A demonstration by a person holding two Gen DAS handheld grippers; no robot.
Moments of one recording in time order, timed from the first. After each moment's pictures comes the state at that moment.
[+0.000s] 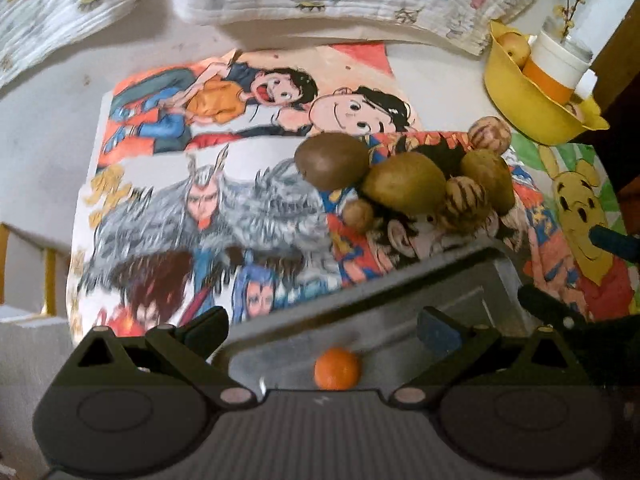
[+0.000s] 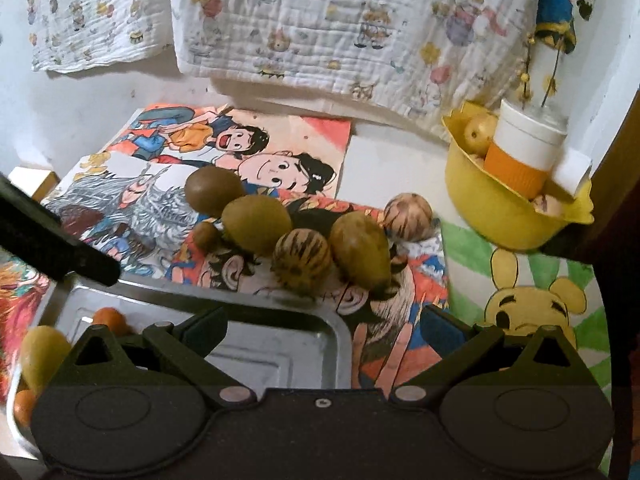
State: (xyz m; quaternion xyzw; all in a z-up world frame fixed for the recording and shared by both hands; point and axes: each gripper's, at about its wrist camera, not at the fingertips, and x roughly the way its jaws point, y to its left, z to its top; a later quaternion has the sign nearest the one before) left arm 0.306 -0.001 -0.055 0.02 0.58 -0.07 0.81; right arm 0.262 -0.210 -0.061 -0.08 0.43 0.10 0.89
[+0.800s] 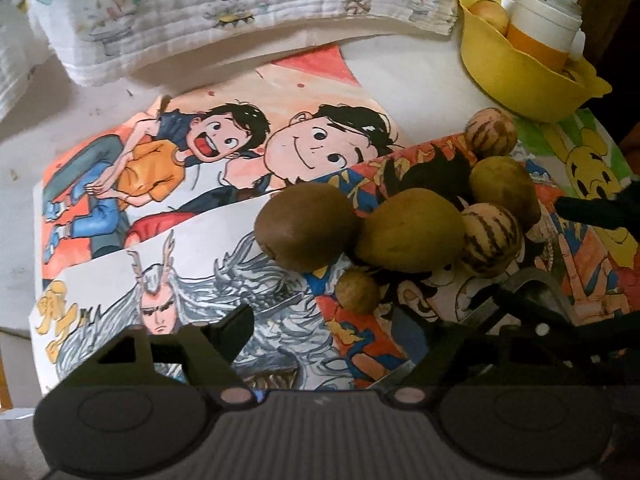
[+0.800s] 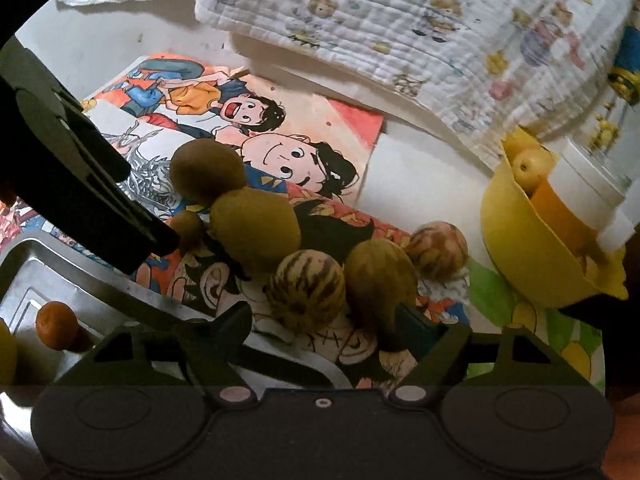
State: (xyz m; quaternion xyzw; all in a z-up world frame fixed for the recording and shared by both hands) left arm 0.366 -0.023 -0.099 0.10 0.56 -0.15 0.81; right arm 0.314 -0.171 -0.098 -0.18 0.44 0.12 0.87
